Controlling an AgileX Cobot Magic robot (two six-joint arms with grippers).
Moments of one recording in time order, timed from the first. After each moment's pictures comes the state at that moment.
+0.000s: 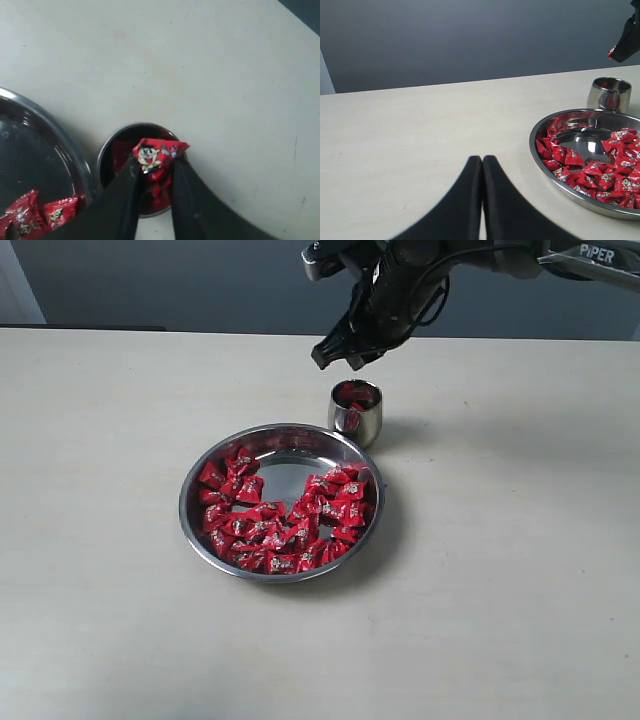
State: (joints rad) left arm -0.09 0.00 0.00 0.04 0.24 -0.06; right arm 0.47 2.14 -1.82 -0.01 0.83 -0.22
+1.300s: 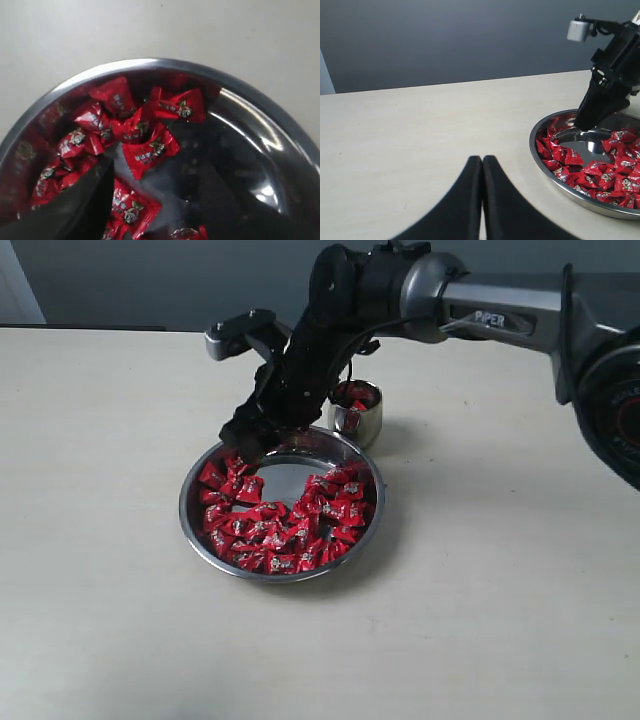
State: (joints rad) left arm -0.09 0.00 0.00 0.04 0.24 -0.06; right arm 0.61 2.27 -1.82 0.40 0.89 -0.49
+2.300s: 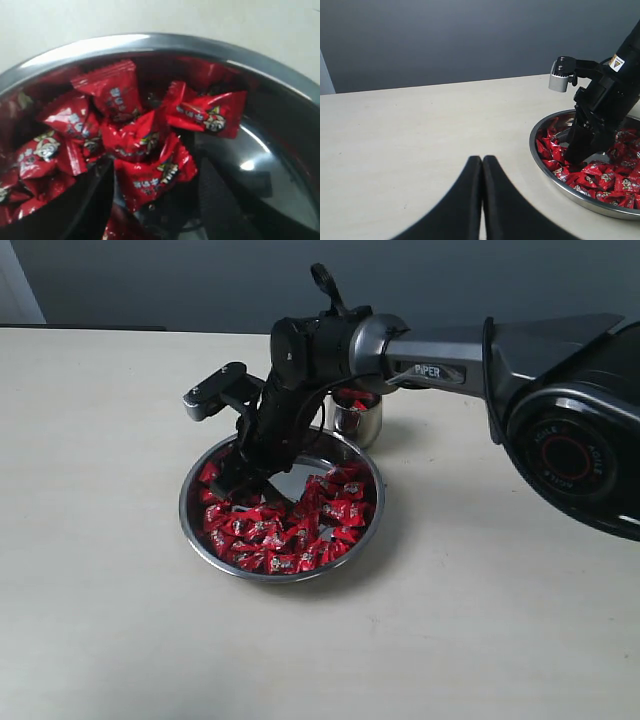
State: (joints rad) left arm -0.09 0.00 0.00 0.04 0.24 -0.06; right arm 0.69 2.36 -1.82 0.28 0.79 -0.48
